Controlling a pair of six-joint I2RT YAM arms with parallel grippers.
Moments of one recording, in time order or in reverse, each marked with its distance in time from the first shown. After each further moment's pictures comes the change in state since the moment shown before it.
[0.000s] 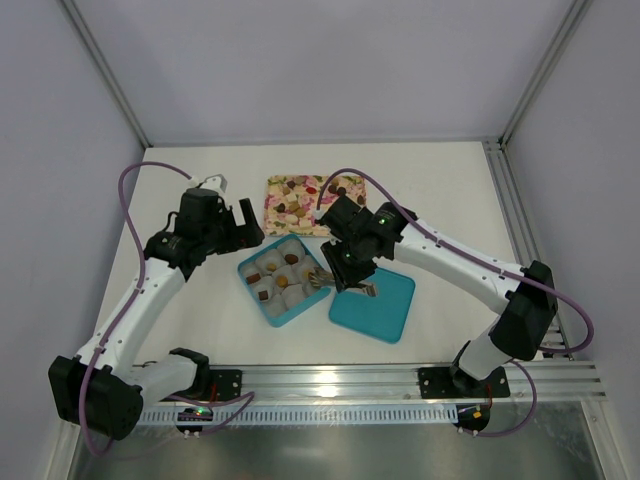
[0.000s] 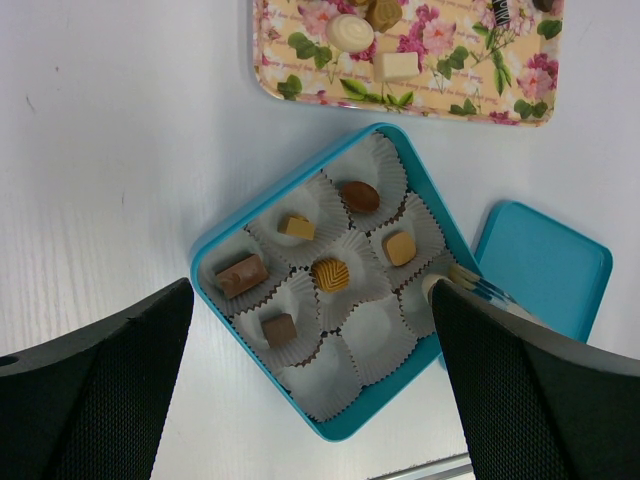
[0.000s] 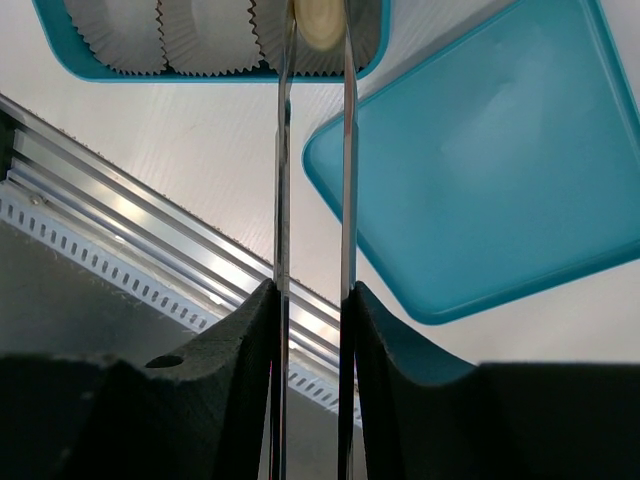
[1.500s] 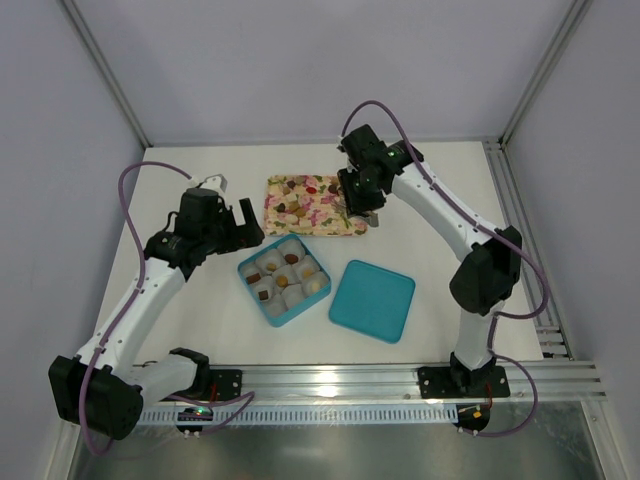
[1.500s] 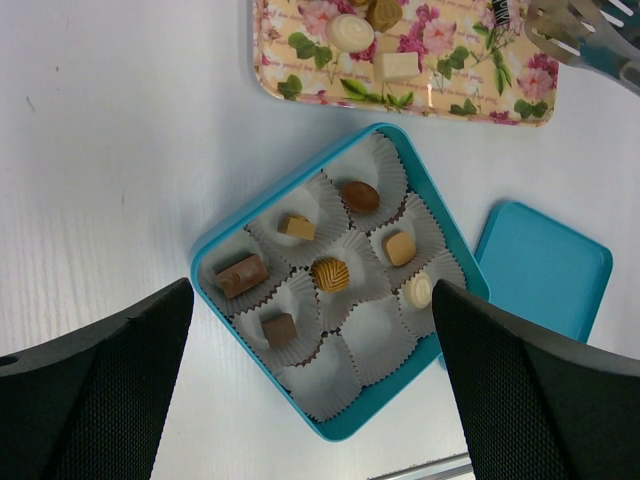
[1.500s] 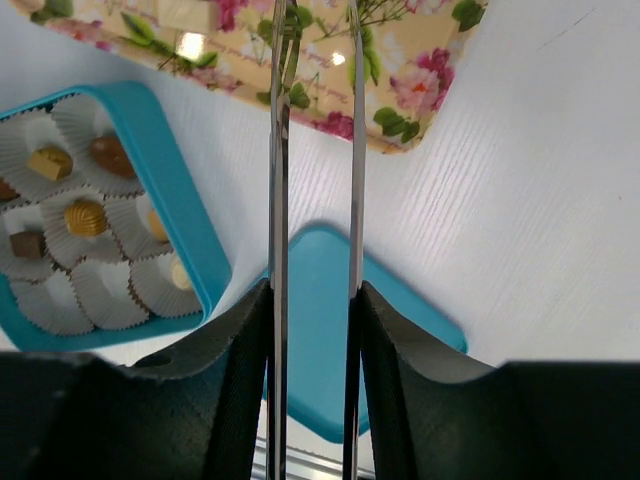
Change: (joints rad) left arm 0.000 0.000 0.000 0.000 0.000 0.000; right arm -0.309 0.297 0.443 -0.022 0.115 -0.096
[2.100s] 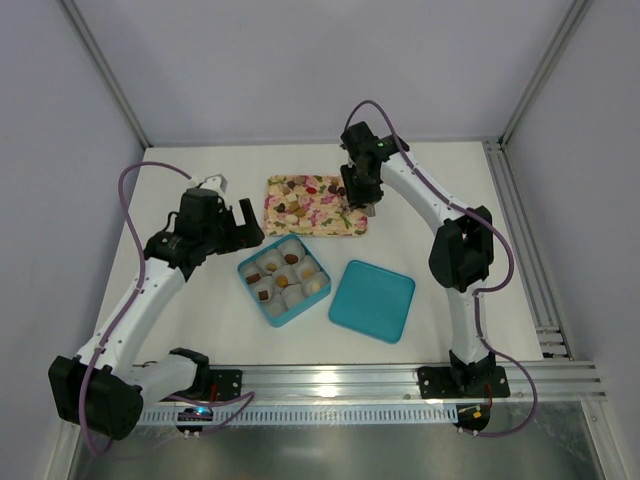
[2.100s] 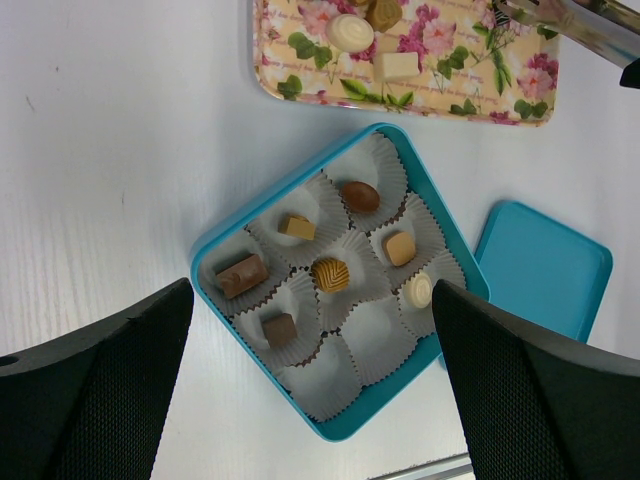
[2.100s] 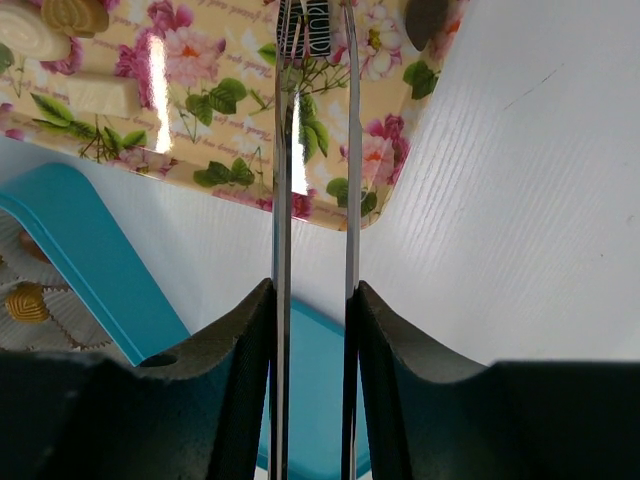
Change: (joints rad) left arm 0.000 0.000 0.000 0.000 0.000 0.000; right arm -0.087 0.251 0.154 0.019 0.016 -0.029
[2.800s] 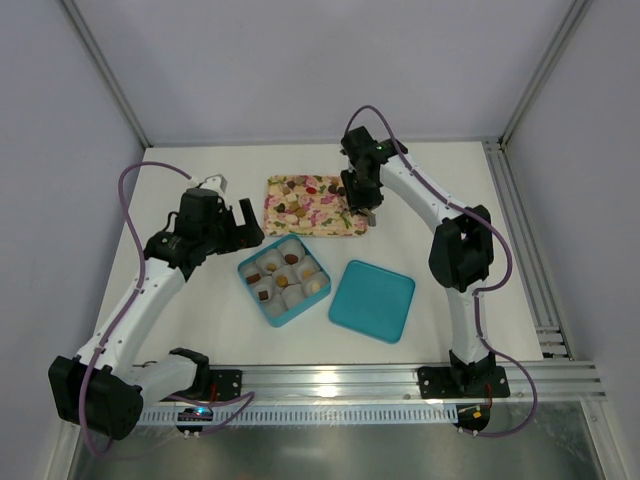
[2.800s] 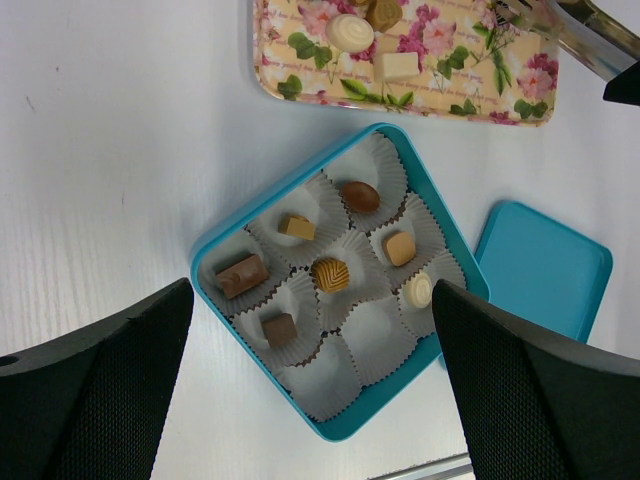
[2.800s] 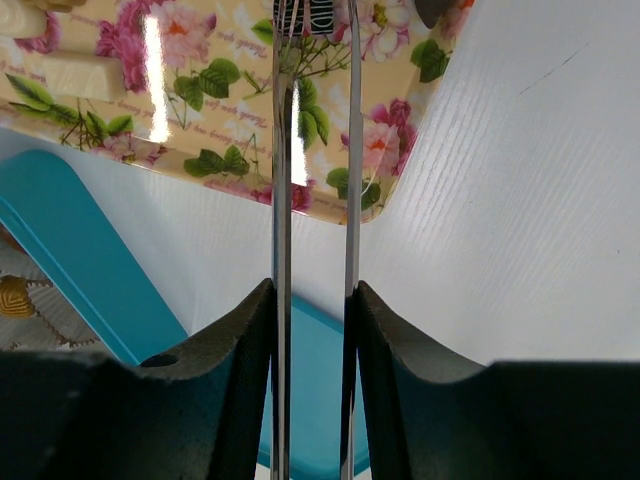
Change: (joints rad) left arm 0.000 0.000 0.000 0.000 0.000 0.000; right arm 0.000 0.004 -0.038 0.008 -0.014 -0.003
